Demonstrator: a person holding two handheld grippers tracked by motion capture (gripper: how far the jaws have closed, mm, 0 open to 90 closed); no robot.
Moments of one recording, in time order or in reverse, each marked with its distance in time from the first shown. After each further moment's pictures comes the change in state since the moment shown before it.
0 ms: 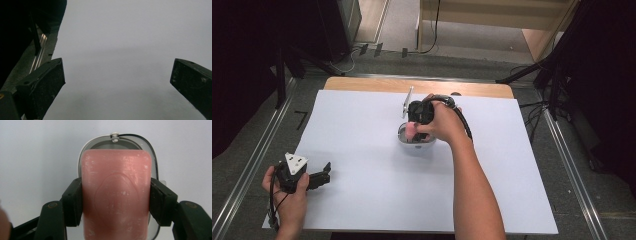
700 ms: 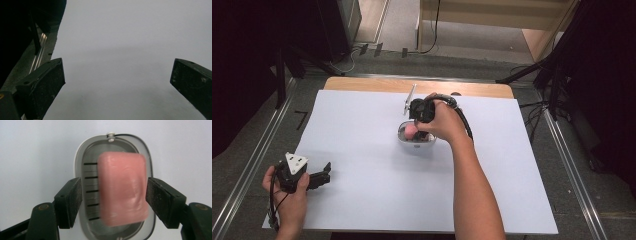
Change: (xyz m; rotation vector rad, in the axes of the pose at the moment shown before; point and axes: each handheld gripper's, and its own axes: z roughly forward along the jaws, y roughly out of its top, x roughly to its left) left arm 0.000 0.000 0.001 0.005 -0.004 -0.001; right arm -0.005 -0.005 -0.002 -0.040 -0.021 0.059
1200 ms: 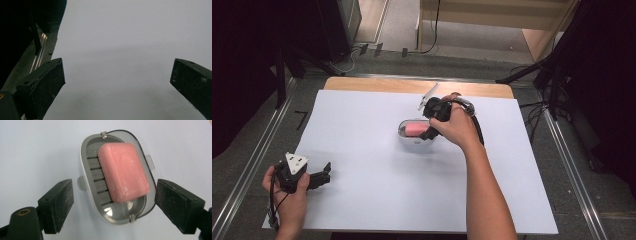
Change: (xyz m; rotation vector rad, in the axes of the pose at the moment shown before) left arm 0.000 0.000 0.000 0.000 0.003 0.002; right arm 0.013 -0.038 -0.024 -0.164 -0.068 0.203
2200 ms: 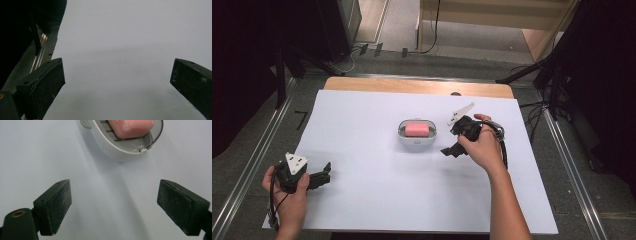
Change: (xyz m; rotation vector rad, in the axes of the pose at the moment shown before) left arm 0.000 0.000 0.000 -0.003 0.002 0.003; right arm 0.018 -0.092 -0.017 -0.081 -0.024 0.154
